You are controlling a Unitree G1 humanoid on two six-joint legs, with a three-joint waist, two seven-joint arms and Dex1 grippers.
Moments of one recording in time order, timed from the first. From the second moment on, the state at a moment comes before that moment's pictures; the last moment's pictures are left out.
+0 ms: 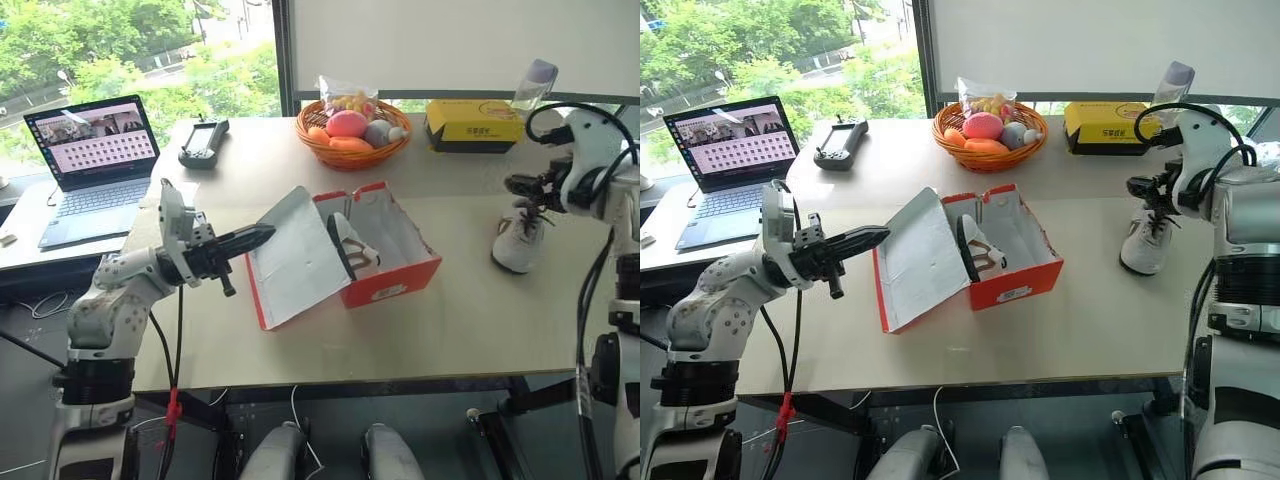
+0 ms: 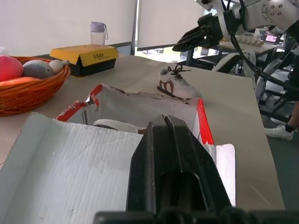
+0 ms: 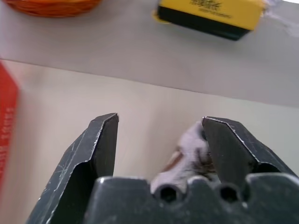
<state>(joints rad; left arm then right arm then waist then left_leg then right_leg) -0.42 0.57 0.18 -0.09 -0.65 0.46 -1.05 -0.99 -0.78 -0.10 0.25 0.21 1.07 0.63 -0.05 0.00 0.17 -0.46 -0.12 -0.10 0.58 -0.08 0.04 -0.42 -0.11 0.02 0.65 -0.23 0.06</state>
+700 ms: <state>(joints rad) -0.42 0.57 0.16 -0.12 -0.67 0.46 -1.06 -1.04 -0.59 0.28 0.28 0.39 1.19 0.90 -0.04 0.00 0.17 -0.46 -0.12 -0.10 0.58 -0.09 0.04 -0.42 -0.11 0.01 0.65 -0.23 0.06</state>
